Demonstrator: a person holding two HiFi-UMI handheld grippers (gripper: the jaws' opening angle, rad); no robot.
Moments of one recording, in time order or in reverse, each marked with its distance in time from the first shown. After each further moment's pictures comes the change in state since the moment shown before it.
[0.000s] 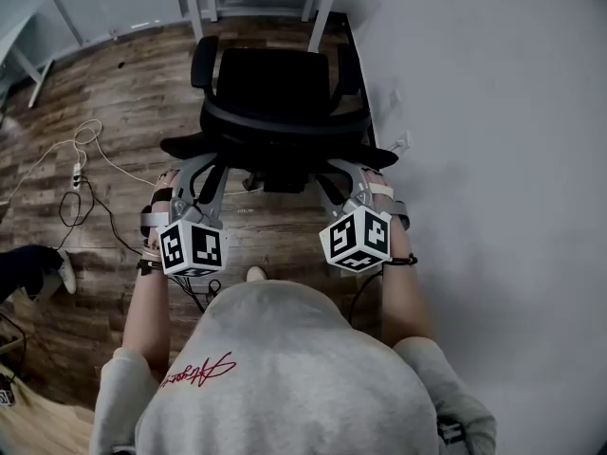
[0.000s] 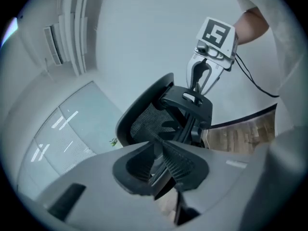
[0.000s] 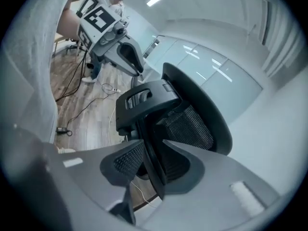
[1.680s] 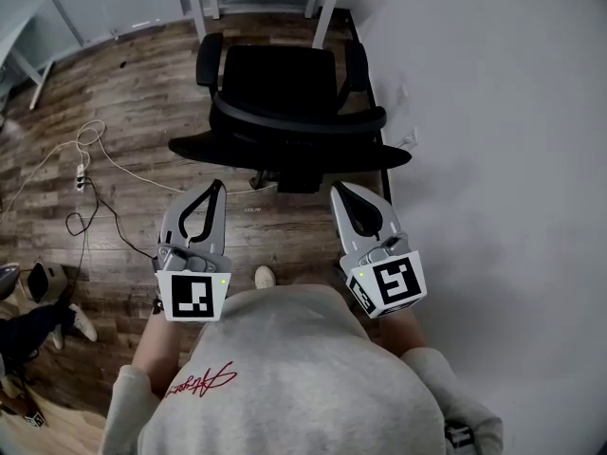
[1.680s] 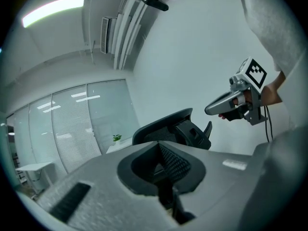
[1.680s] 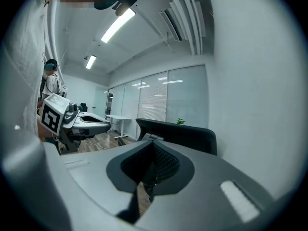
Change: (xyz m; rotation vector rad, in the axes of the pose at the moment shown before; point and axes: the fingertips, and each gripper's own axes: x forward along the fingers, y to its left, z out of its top) left arm -0.069 0.022 0.026 -0.368 -0.217 0.098; right arm -0.072 -0.010 0.057 0.781 -0.477 -0.118
